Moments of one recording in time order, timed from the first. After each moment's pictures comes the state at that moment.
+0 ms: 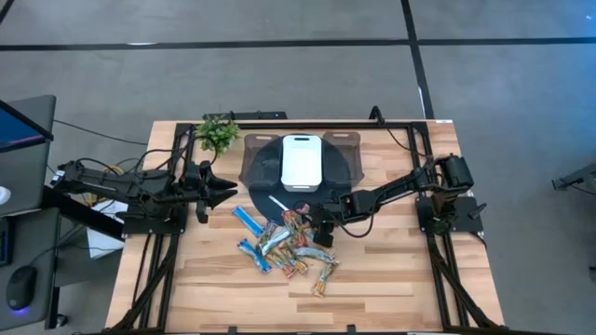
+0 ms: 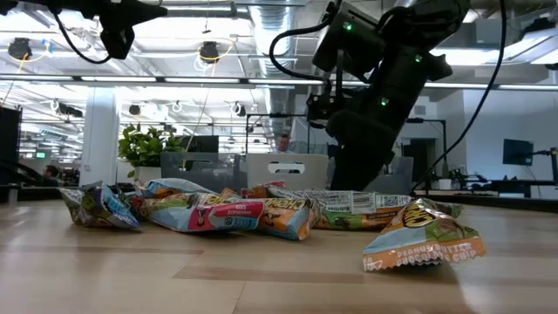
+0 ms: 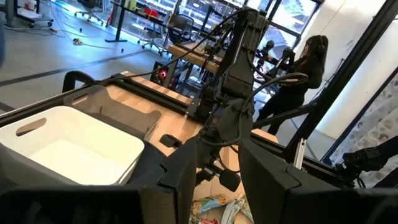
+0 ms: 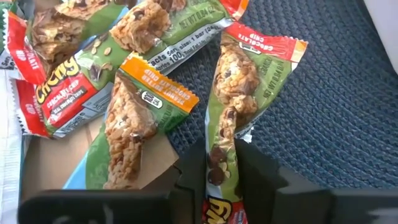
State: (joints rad) left arm -0.20 0.49 0.45 0.01 -0.33 -0.41; right arm 0.14 1.86 1.00 -0.24 0.13 0.36
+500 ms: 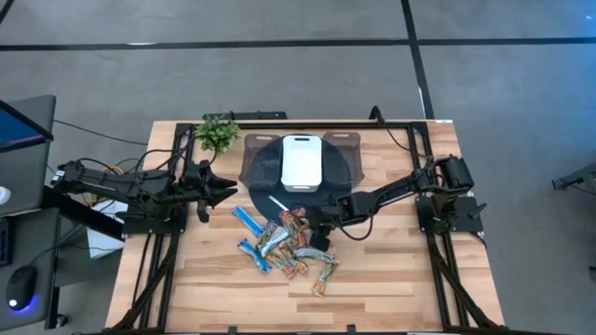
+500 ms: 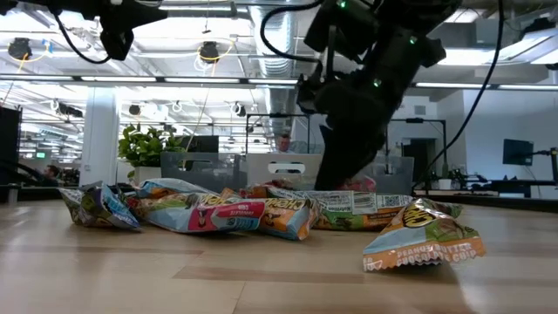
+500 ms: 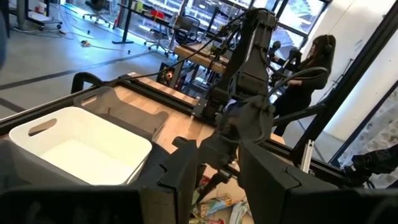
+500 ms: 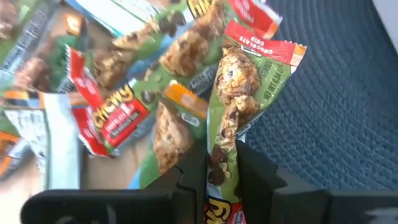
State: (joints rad) left arm -0.20 0.49 0.45 0.00 -0.35 -0.41; right arm 0.16 1.86 1.07 -0.28 0.12 0.39
